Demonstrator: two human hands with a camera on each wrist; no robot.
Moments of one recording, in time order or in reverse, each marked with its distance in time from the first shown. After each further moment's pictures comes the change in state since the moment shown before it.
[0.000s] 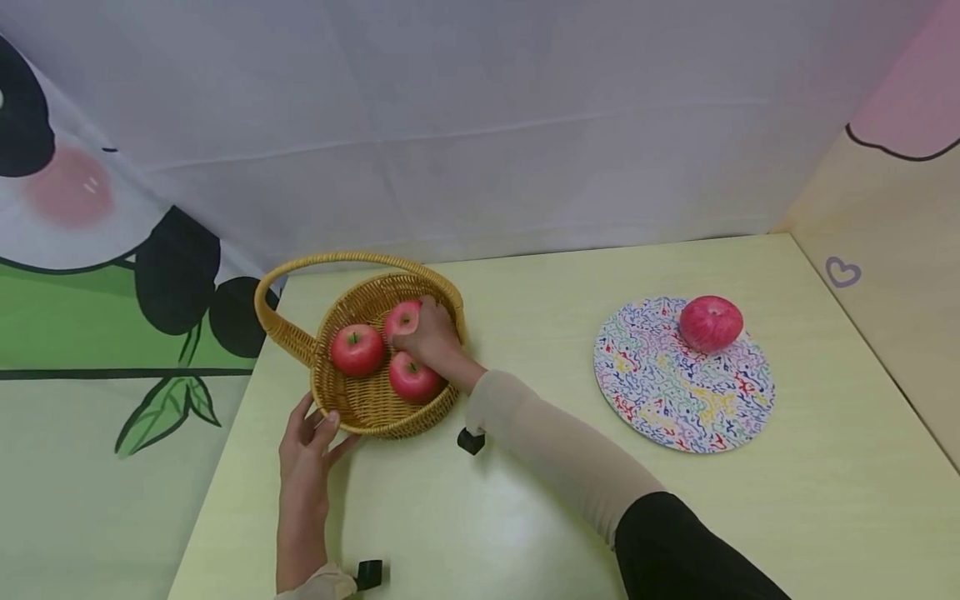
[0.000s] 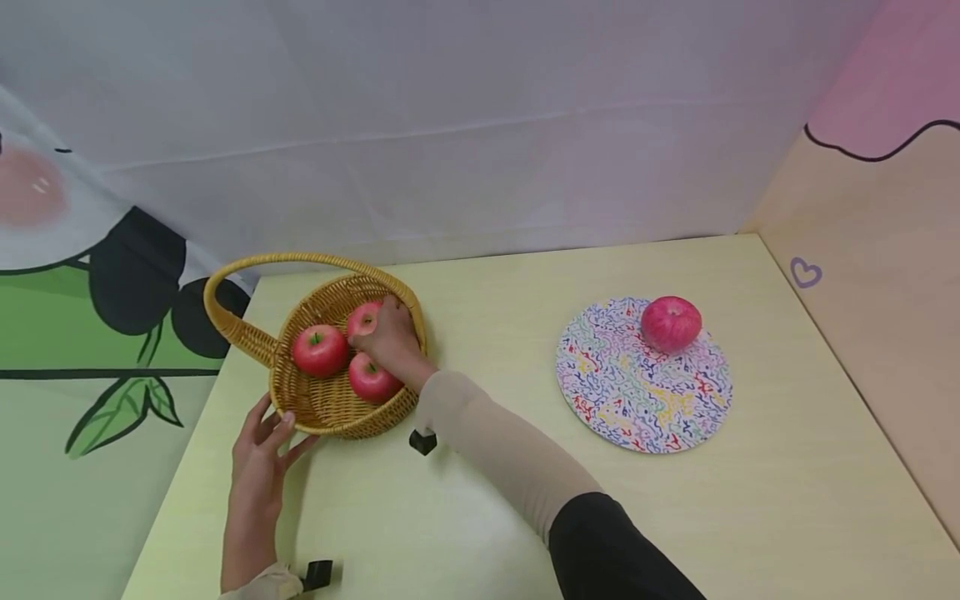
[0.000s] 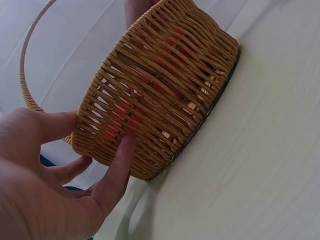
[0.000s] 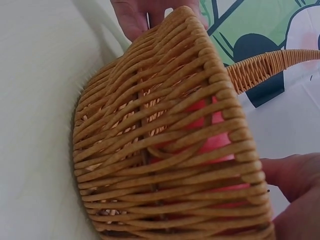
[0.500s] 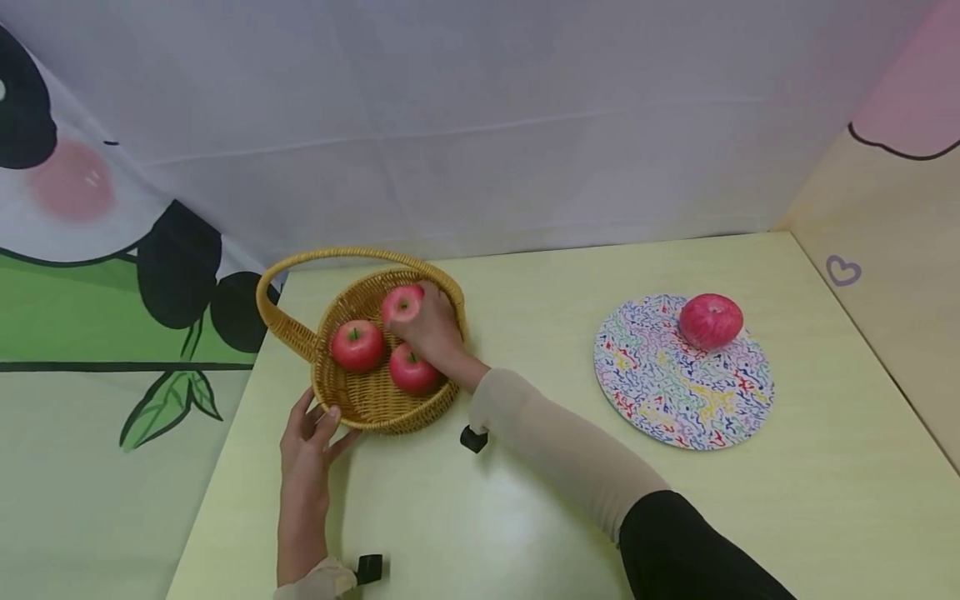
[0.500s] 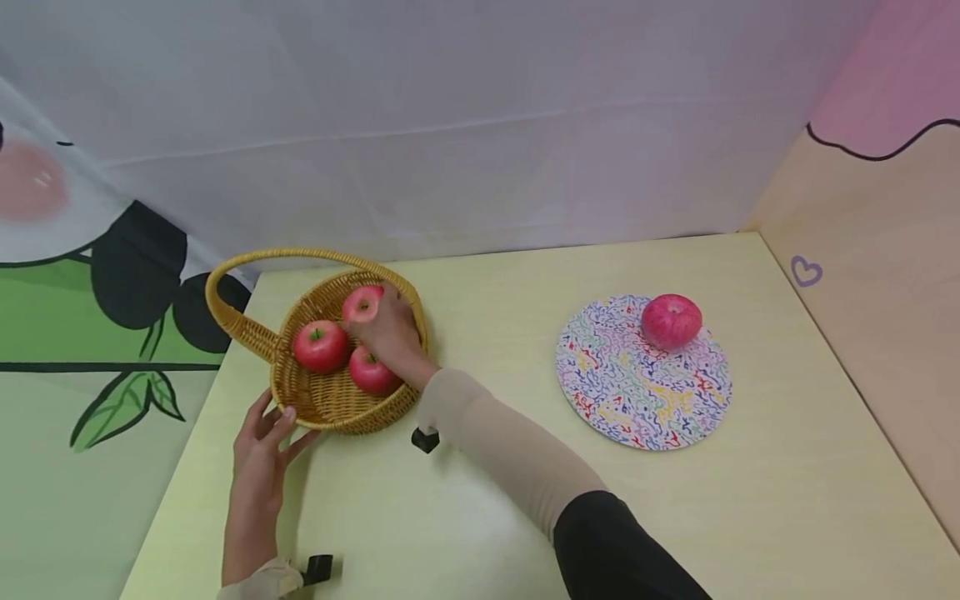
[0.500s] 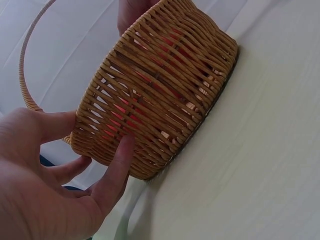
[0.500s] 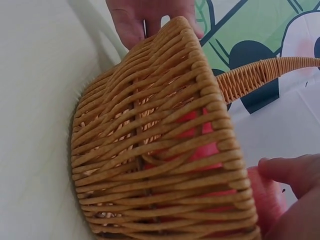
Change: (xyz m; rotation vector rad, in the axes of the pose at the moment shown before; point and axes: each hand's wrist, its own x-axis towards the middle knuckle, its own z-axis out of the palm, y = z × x) left_hand -0.003 0.000 0.000 0.000 0.001 0.003; right_hand -0.002 -0.004 -0.002 0.077 0.088 -0.061
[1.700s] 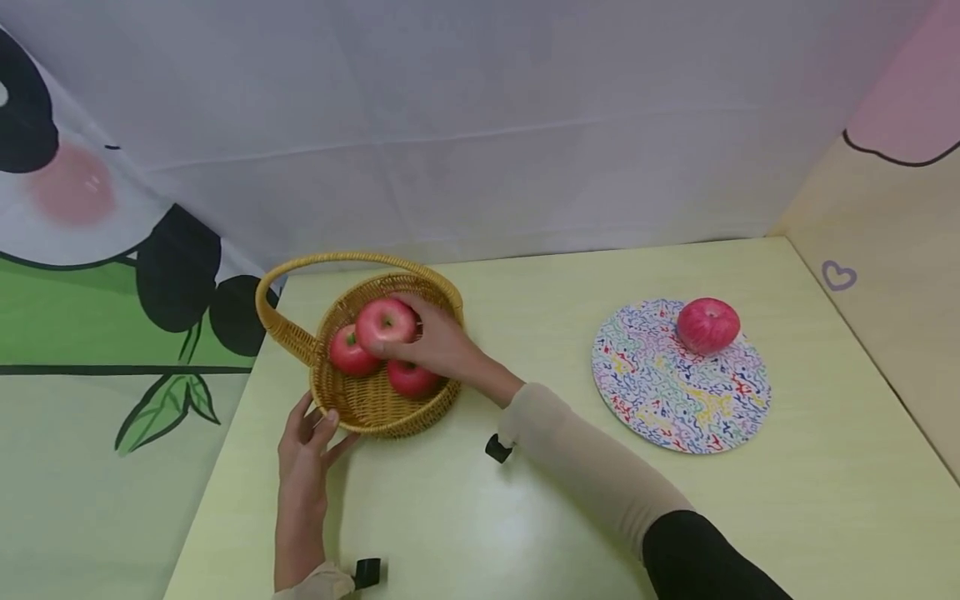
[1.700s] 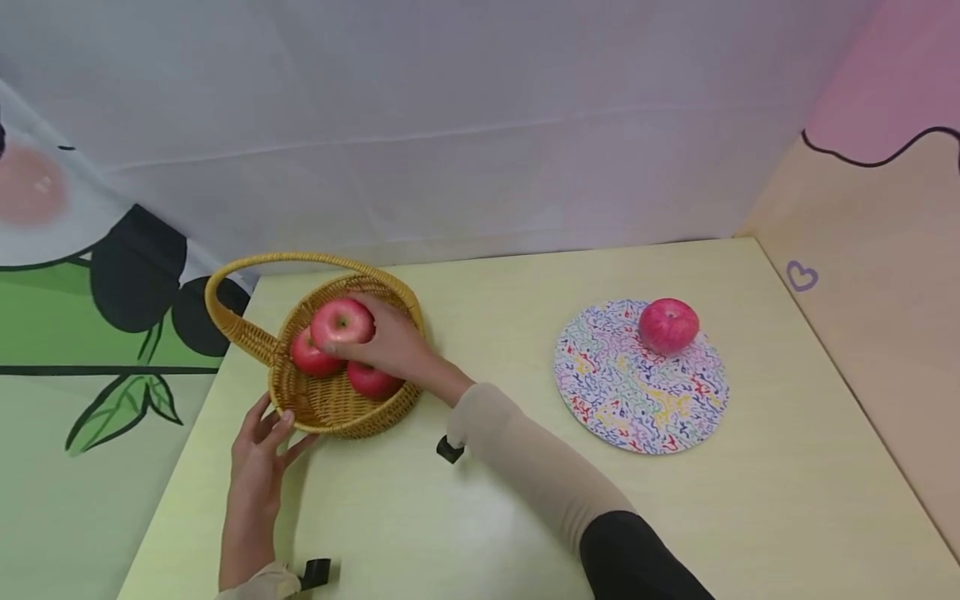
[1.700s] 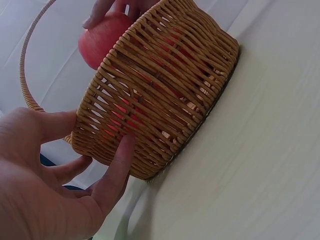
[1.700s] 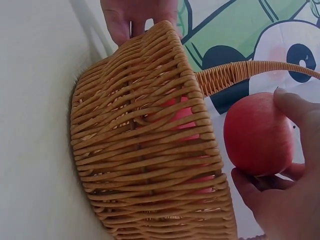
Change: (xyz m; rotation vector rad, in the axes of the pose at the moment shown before) left_hand 0.000 0.000 -0.001 0.010 -0.013 -0.007; right_hand -0.024 0.006 -0.035 0.087 -0.300 -0.288
